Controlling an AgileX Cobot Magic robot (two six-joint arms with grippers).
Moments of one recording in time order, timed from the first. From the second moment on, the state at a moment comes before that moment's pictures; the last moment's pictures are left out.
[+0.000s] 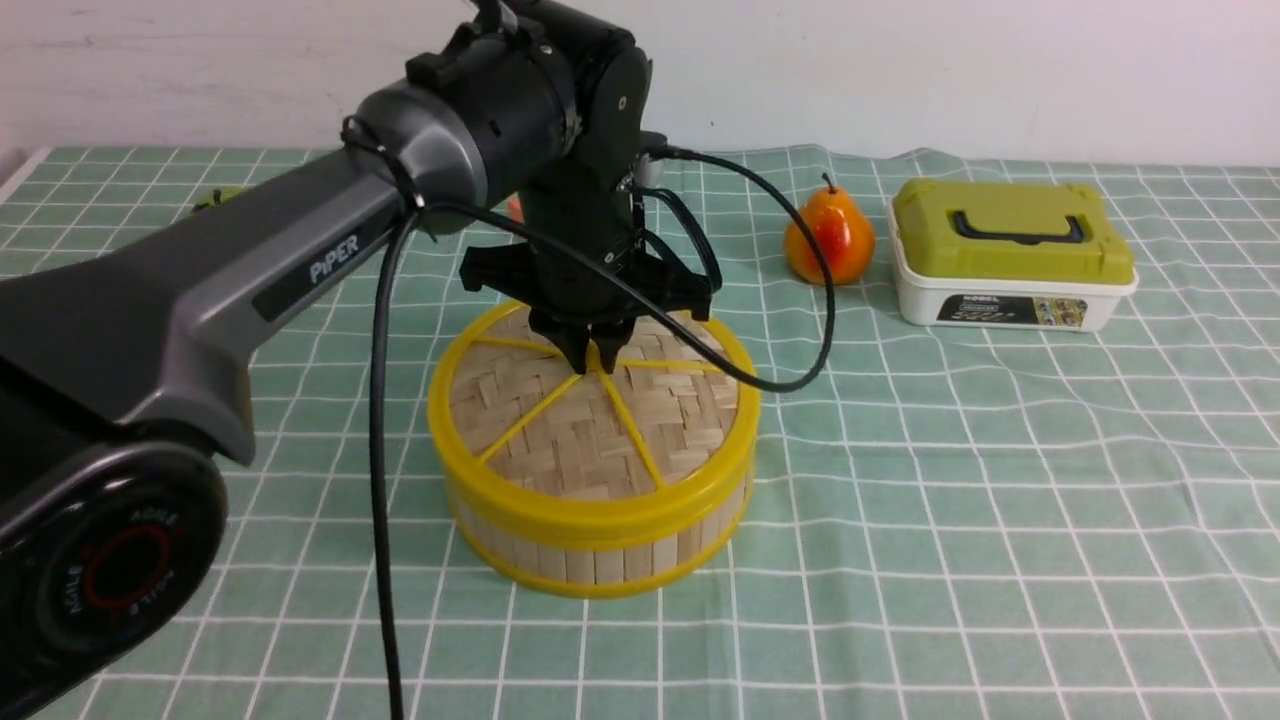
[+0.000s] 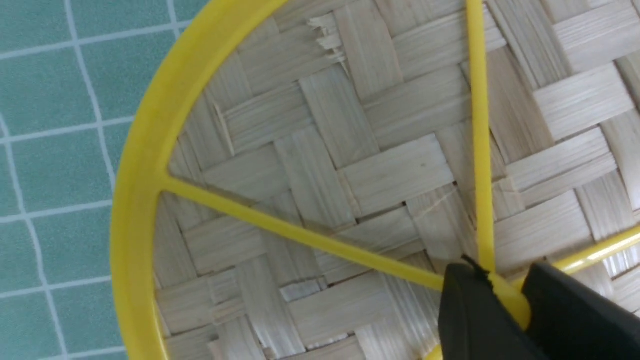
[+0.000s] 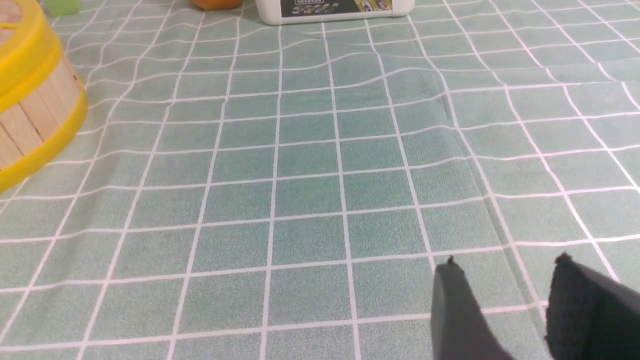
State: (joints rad) right arm -0.03 -0.01 0.02 0.02 0.39 0.13; left arm -0.54 2.16 -2.12 0.14 1.23 -0.42
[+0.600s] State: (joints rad) right arm -0.03 -0.01 0.02 0.02 0.39 0.13; left arm -0.19 1.67 -1.65 0.18 1.24 -0.38
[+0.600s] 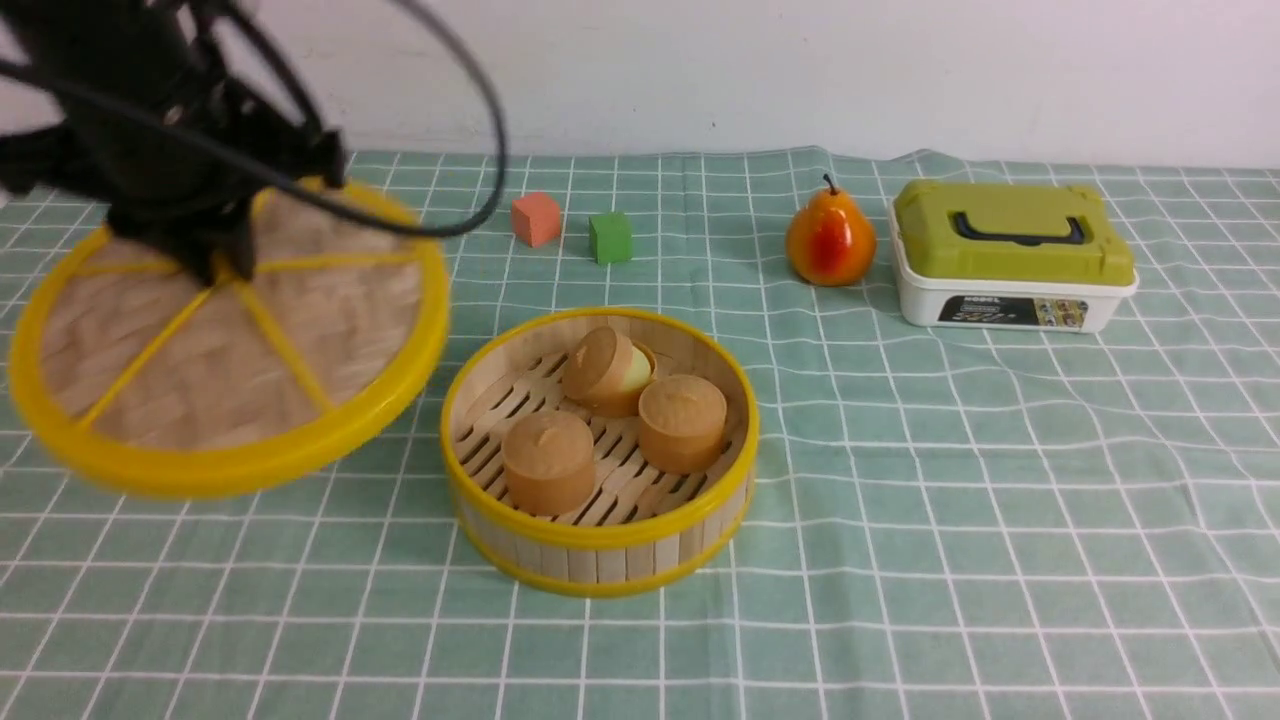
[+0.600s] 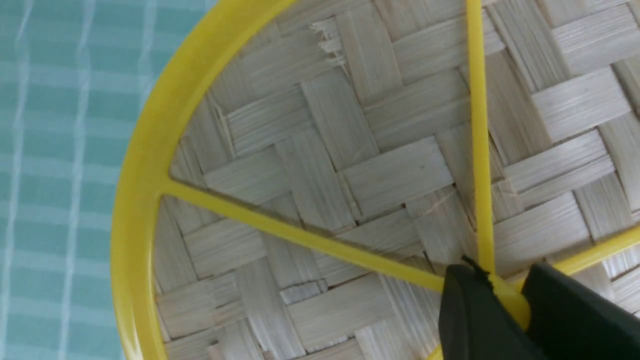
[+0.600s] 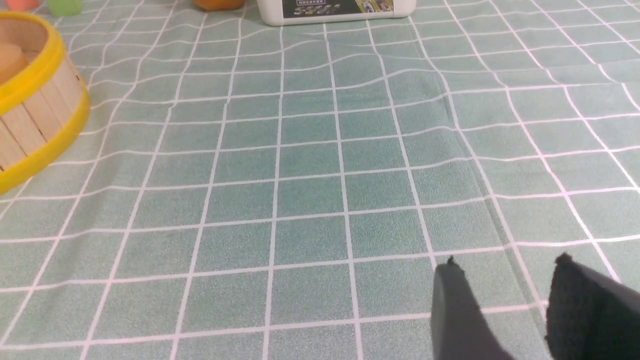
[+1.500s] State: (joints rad) right arm -0.03 -0.01 0.02 0.02 0.39 0.13; left arm -0.05 1.87 -1.36 0.05 0.86 -0.41
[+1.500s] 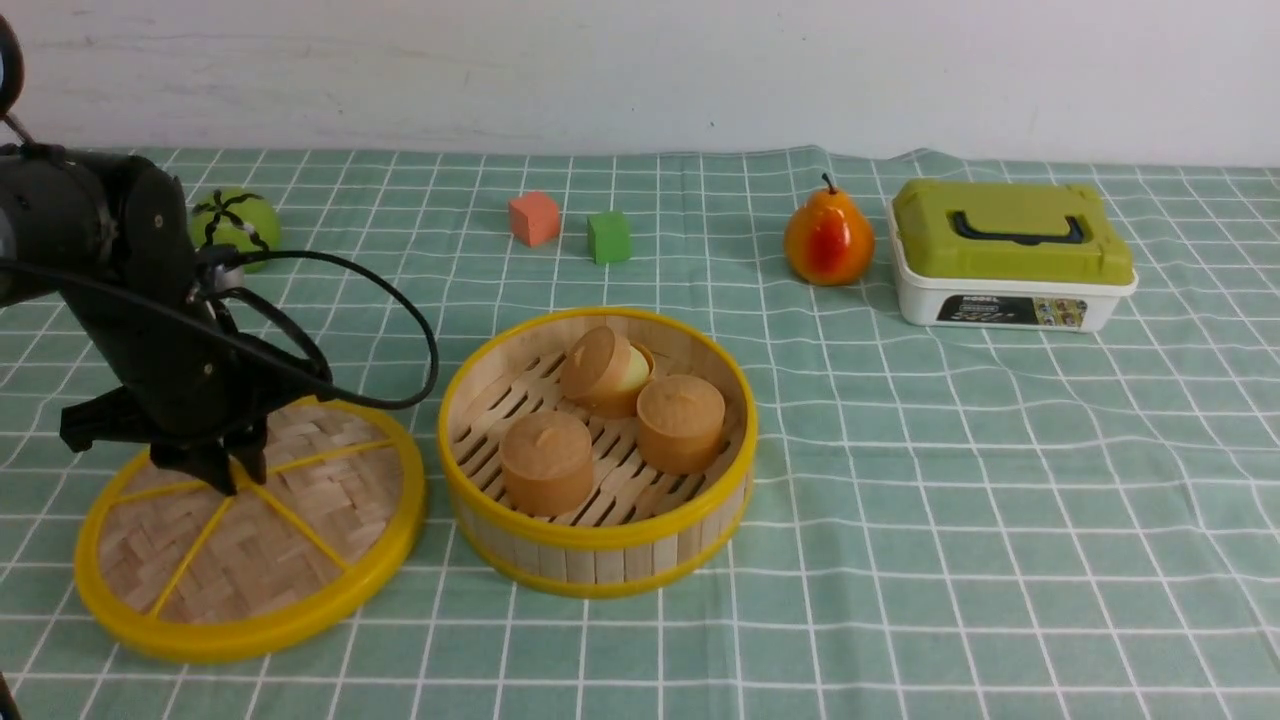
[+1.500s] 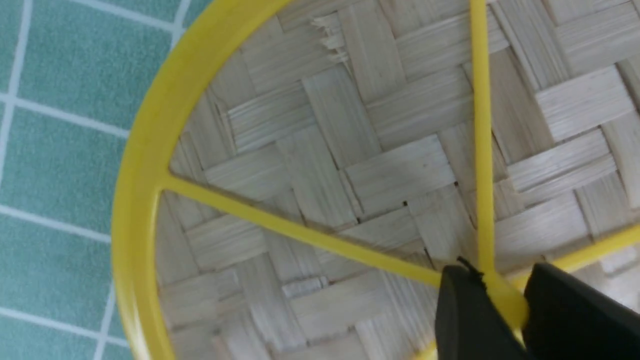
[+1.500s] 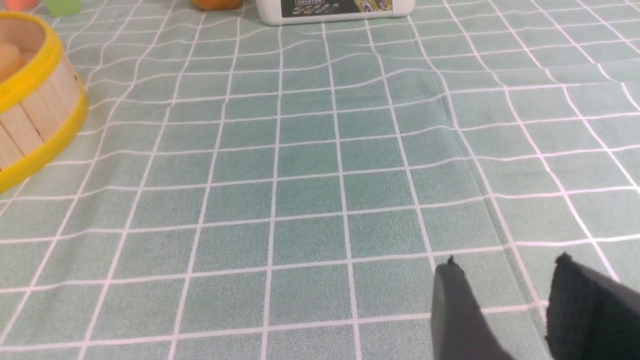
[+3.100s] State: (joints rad) right arm -0.03 -0.01 0.02 0.02 0.39 0.13; left arm -0.05 0.03 -0.42 -0.46 0.57 0.06
